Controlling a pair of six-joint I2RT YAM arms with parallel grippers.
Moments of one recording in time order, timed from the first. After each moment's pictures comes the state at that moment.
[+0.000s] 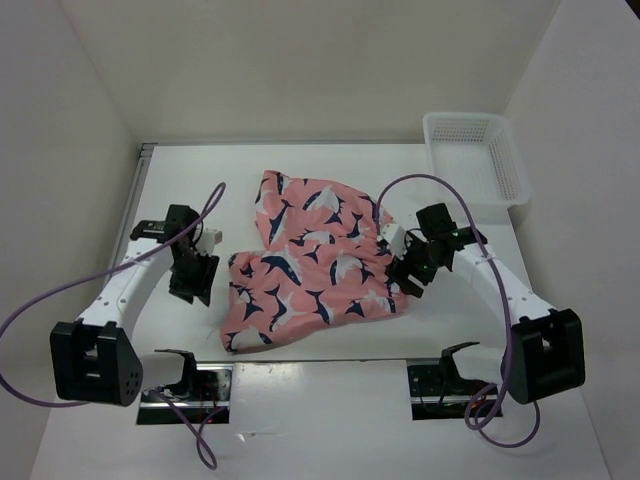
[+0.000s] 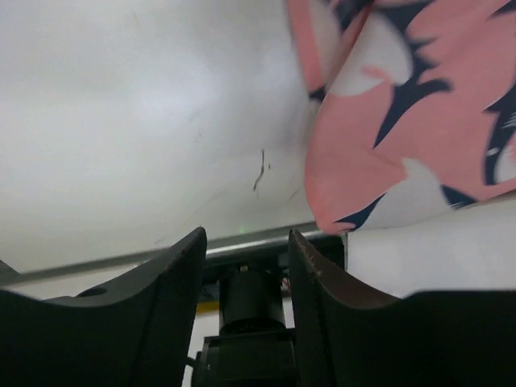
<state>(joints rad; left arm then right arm) -0.06 1.26 0.94 -1.18 0.07 0.07 0.25 1.24 0.83 -0.81 -0.28 -0.78</state>
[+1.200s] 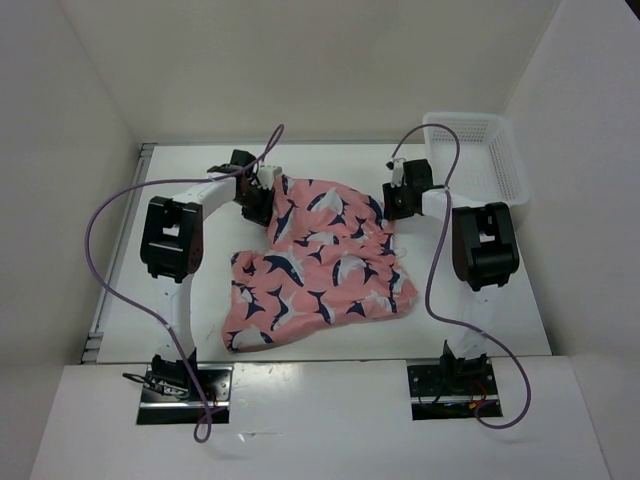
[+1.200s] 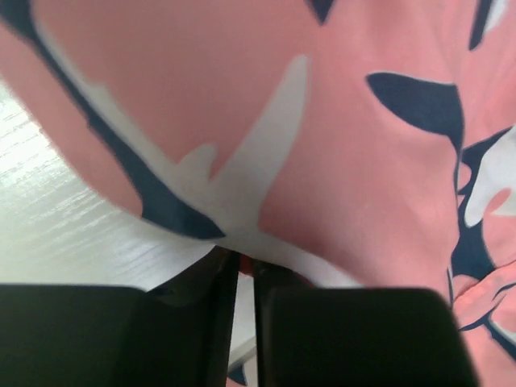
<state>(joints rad) -0.19 2.18 1.65 -0.64 0.39 0.07 0.14 1.99 1.29 -0.18 -0.19 -0.05</state>
